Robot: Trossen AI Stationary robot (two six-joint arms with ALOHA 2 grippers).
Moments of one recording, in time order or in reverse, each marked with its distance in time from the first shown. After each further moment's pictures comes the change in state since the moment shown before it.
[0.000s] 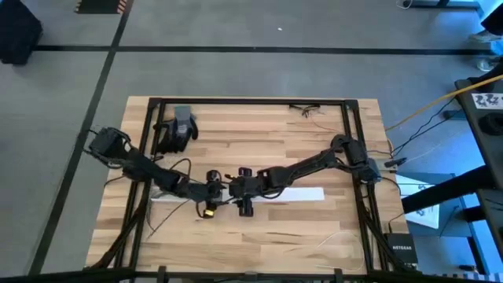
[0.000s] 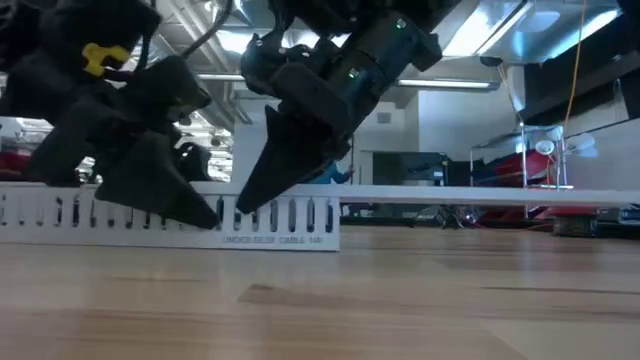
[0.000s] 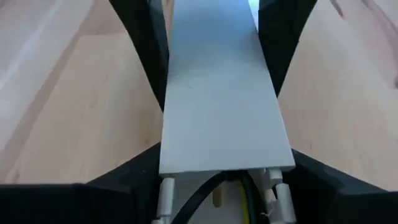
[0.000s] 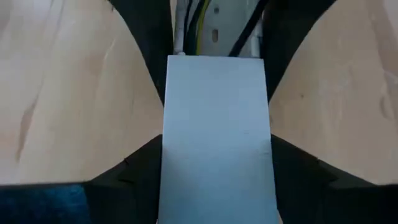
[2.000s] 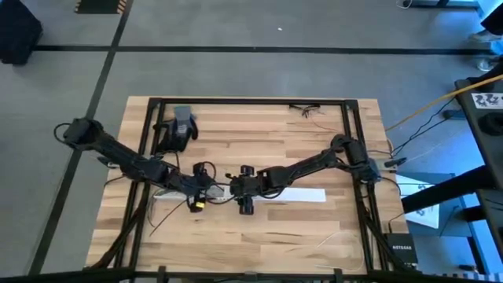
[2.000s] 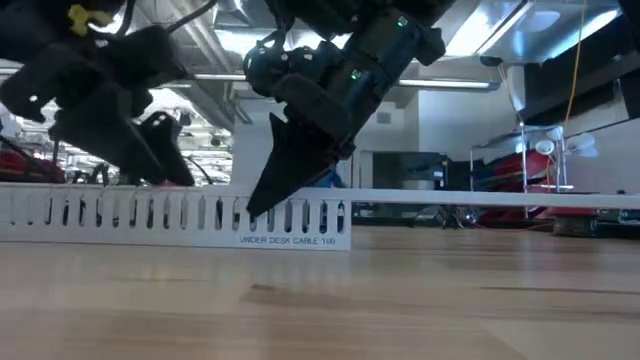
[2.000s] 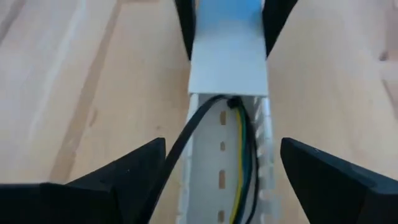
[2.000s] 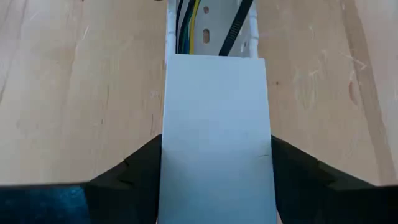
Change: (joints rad) left arm -0.006 -0.398 -0.015 -0.498 0.020 -0.107; right arm 0.001 -0.003 0.002 -0.074 0.074 0.018
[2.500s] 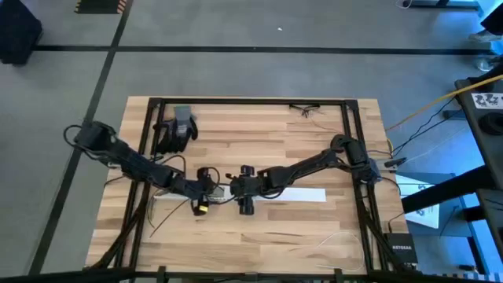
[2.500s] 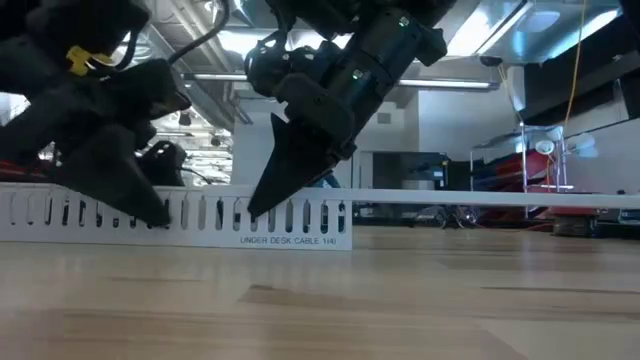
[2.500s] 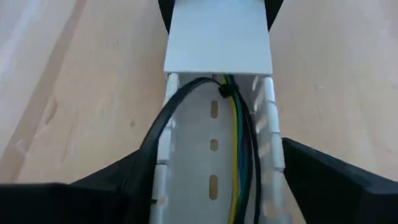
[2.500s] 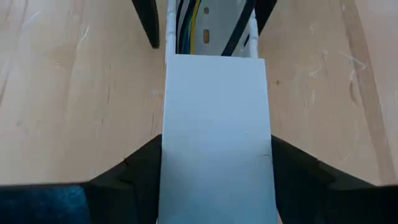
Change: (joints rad) left arm -0.015 0.180 -0.022 0.211 0.007 0.013; right arm 0.001 -0.001 -0.002 0.015 0.004 -0.002
